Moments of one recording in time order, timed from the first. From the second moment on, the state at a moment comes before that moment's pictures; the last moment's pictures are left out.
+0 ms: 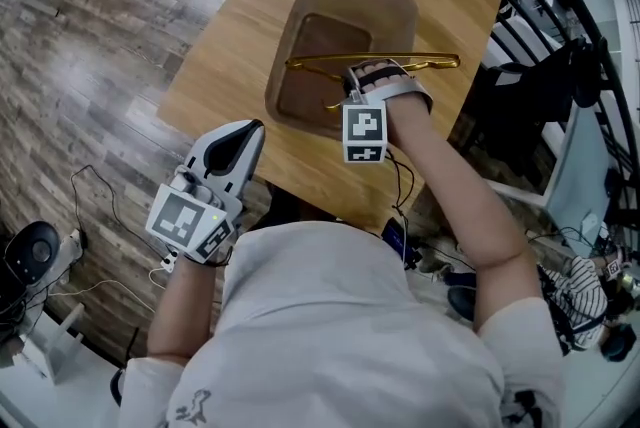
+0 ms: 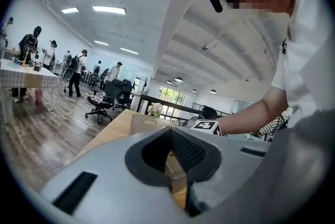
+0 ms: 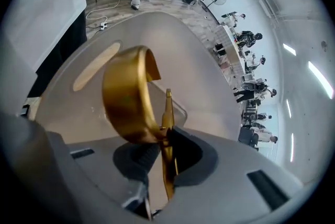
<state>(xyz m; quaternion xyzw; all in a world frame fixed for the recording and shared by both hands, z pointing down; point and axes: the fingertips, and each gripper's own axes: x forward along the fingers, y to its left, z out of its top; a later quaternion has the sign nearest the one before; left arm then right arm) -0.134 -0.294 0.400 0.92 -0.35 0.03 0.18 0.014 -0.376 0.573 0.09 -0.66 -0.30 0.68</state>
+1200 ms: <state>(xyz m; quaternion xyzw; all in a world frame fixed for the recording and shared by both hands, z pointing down) -0.139 -0.289 0.403 0.91 -0.36 0.03 0.19 0.024 -0.365 0.618 0.05 -0.67 -0.20 0.72</state>
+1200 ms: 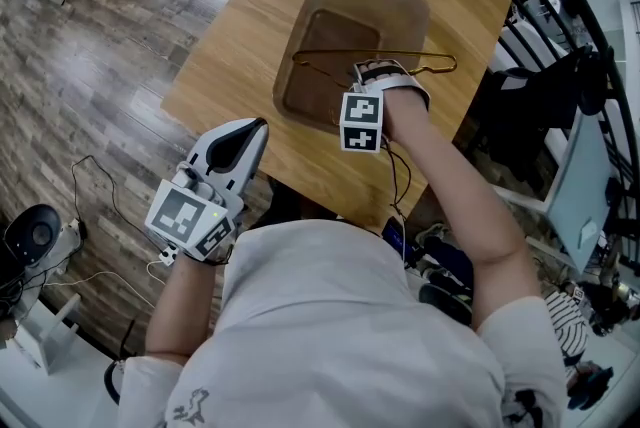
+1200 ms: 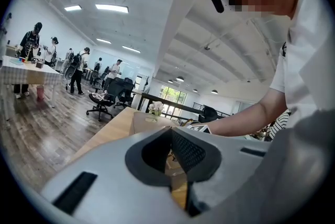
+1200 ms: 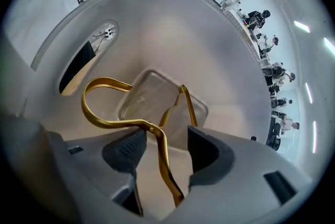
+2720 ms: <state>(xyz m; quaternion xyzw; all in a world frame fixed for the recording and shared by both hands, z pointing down) -0.065 -0.204 0.349 0.93 -0.36 0.03 0.12 0.033 -0.278 0.451 0.19 -0.80 -0.19 0.54</state>
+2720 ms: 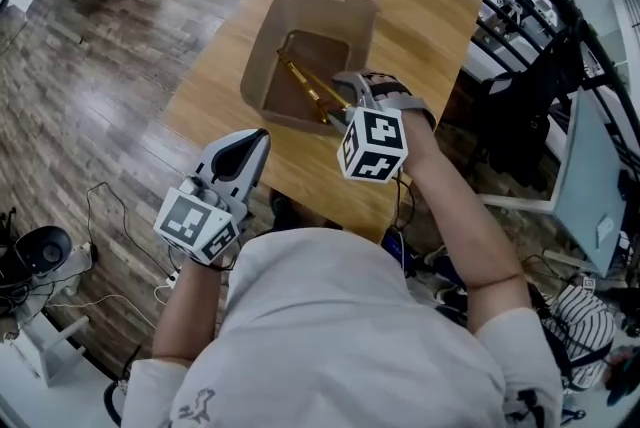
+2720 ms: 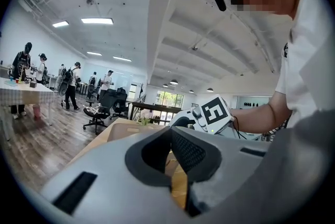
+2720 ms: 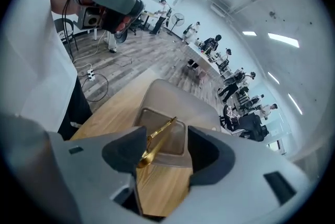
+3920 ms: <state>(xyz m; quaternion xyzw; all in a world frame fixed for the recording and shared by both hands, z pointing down) 0.016 -0.071 0.340 0.91 -0.39 0.04 0.11 0.090 -0.096 0.396 0.26 -0.91 -0.09 0.29</state>
